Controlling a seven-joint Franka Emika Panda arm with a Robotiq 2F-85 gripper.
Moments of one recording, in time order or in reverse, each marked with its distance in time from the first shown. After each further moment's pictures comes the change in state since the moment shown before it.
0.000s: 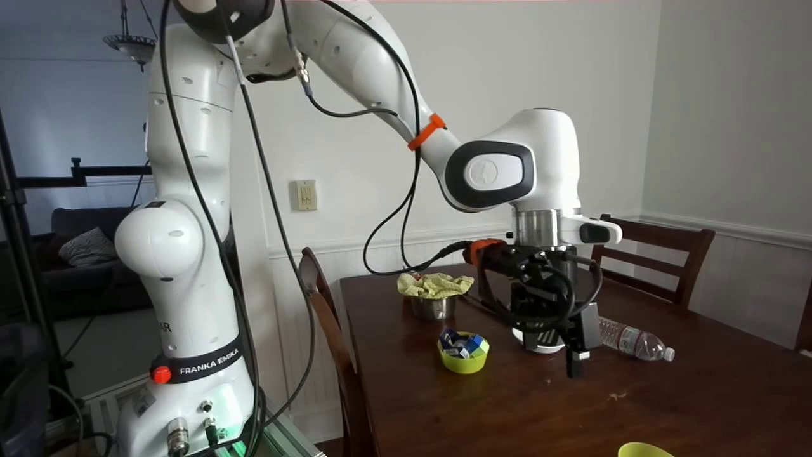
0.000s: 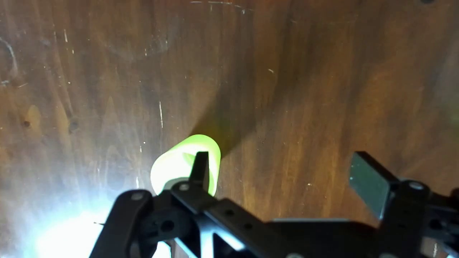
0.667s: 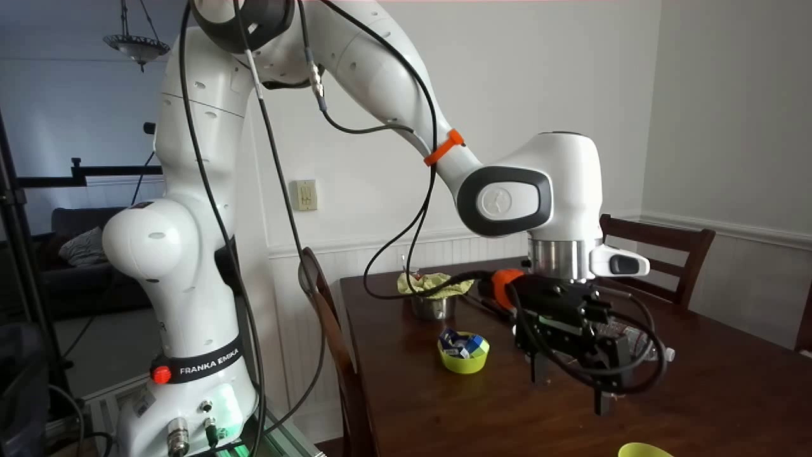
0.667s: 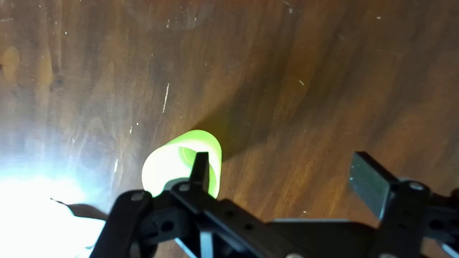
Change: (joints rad) arm -0.178 0.098 0.126 0.048 0.038 0.056 -0.353
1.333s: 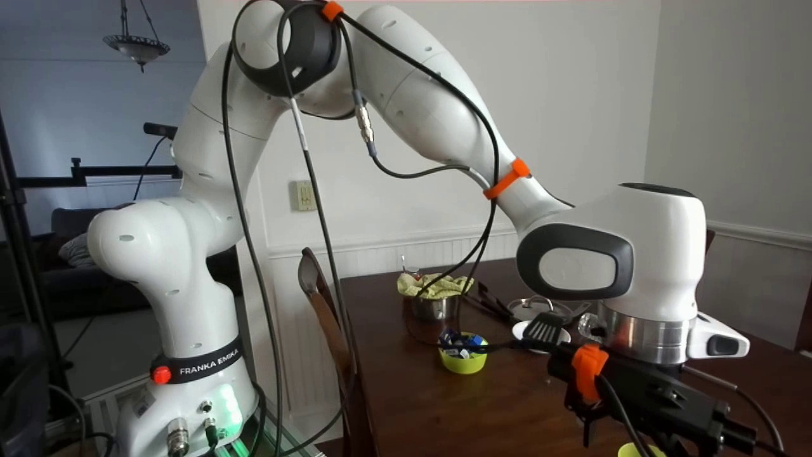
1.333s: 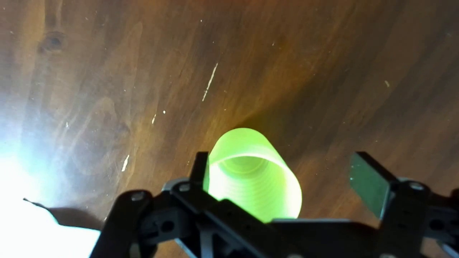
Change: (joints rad) arm -0.262 0.277 0.165 0.298 0.161 -0.052 -0.340
